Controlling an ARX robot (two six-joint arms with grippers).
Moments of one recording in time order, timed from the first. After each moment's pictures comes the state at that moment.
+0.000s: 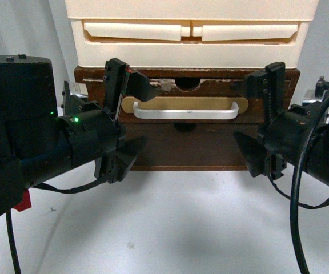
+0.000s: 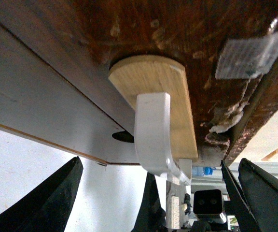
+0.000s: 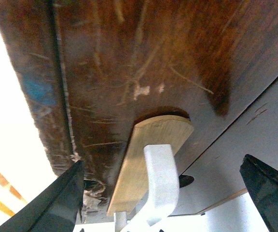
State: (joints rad) left arm -0.32 2.09 0.82 1.09 0.29 -1.29; right arm 0.24 2.14 0.84 1.17 -0.19 1.35
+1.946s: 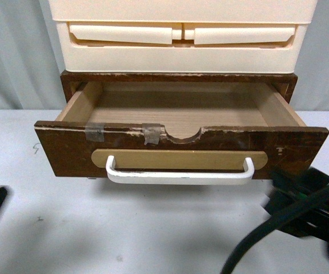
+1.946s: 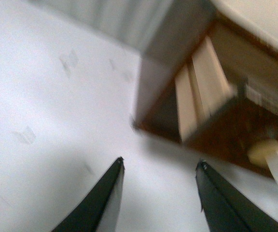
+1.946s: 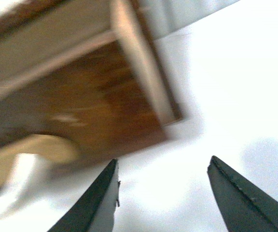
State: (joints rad) left arm -0.28 1.50 0.01 1.25 -0.19 -0.54; right arm 0.44 1.85 0.25 1.30 0.36 0.56
